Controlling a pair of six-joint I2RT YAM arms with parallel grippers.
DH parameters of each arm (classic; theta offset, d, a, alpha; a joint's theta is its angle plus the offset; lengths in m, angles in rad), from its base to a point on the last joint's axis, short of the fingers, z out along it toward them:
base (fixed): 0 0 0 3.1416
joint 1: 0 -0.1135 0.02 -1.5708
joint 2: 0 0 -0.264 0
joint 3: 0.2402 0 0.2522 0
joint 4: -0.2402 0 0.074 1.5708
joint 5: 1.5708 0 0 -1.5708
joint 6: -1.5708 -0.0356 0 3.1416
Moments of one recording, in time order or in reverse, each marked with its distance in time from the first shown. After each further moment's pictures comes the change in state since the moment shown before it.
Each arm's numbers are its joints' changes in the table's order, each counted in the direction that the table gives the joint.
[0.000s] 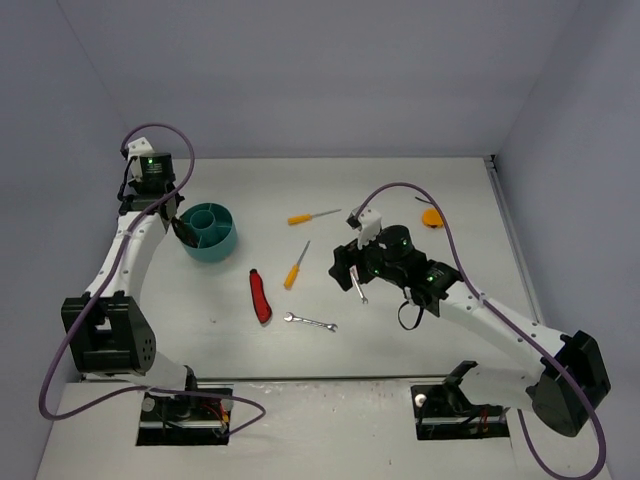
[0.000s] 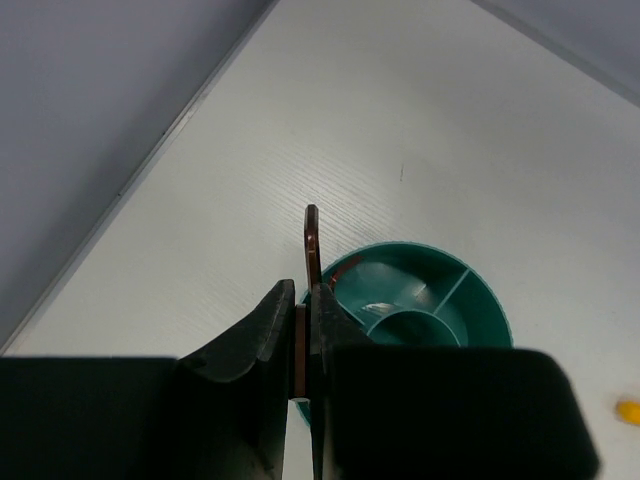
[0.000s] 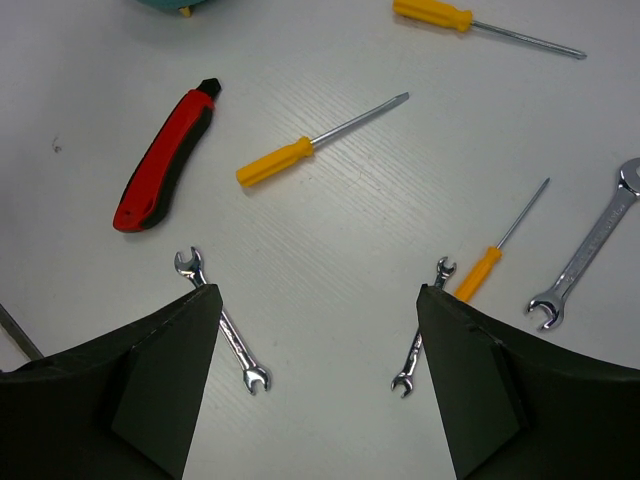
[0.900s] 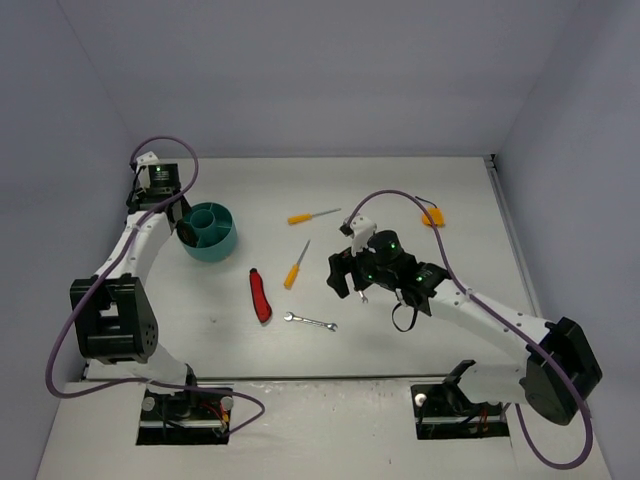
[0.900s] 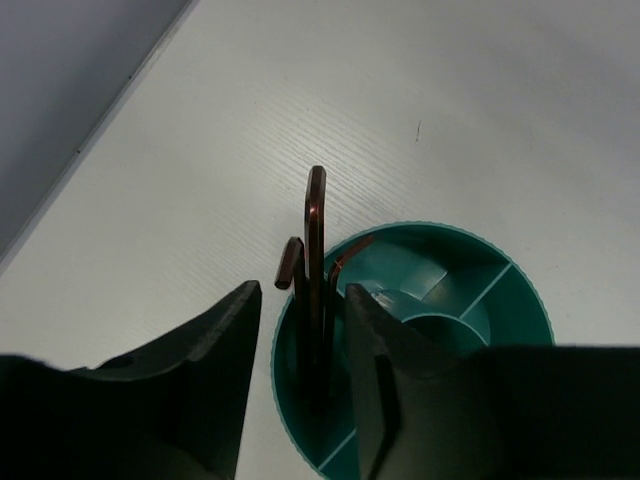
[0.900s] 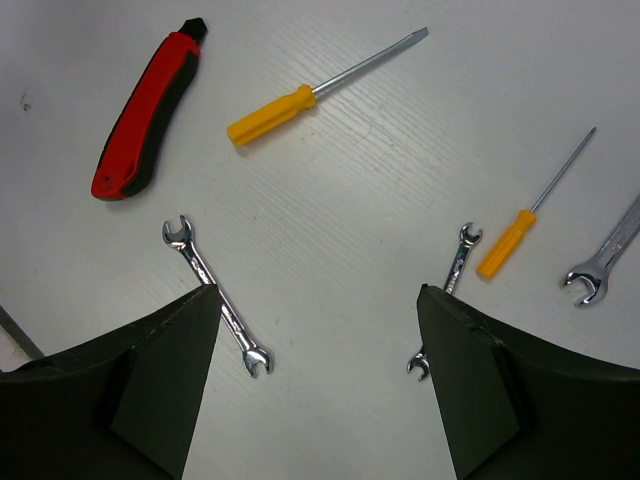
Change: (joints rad) left arm -0.022 -0.097 -0.068 0.056 0.045 0.049; right arm -0.021 -0.064 -0.035 0.000 0.005 -0.026
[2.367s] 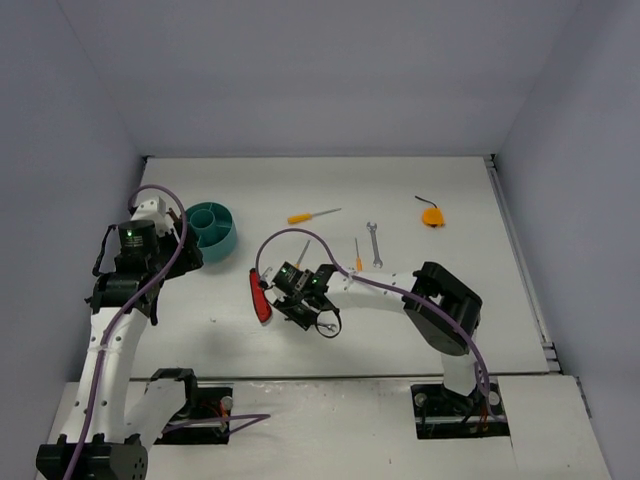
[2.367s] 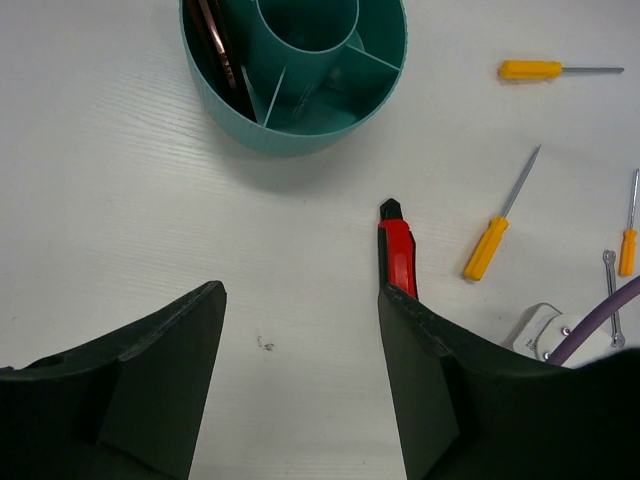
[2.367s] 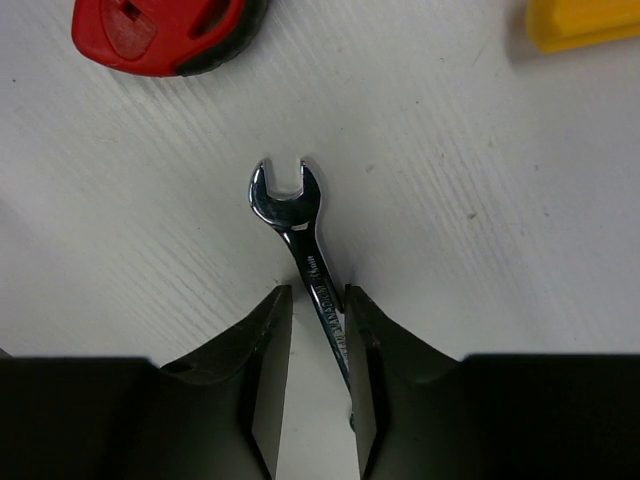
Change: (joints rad) left arm 0.026 0.701 -0.304 -0.334 0.421 -0.115; right arm -0.345 -0.670 0.456 -0.365 0.100 0.087
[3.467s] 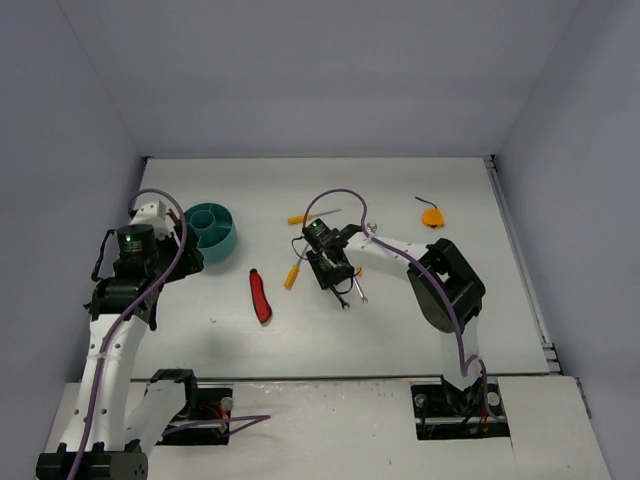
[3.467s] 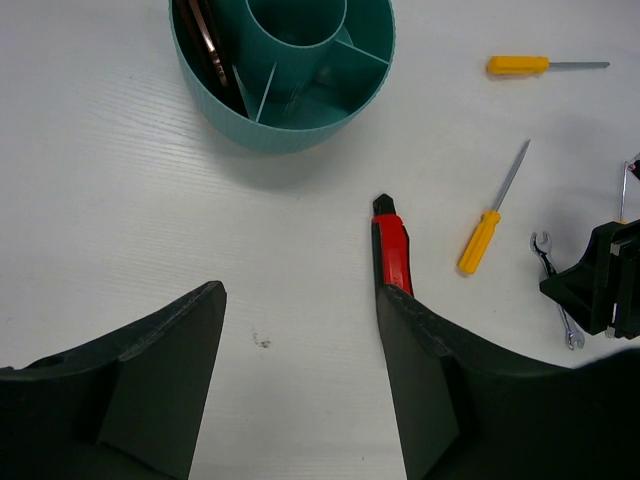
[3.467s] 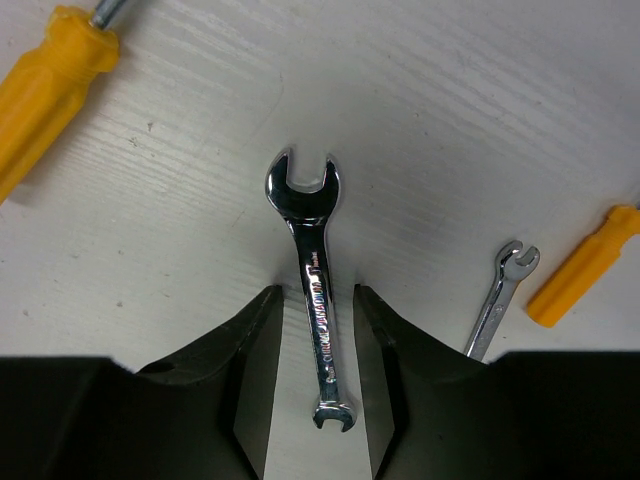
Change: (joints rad) left arm 0.000 0.033 -0.017 0.000 0.018 -0.007; right arm 0.295 -0.079 0.121 -0.115 0.098 -0.229
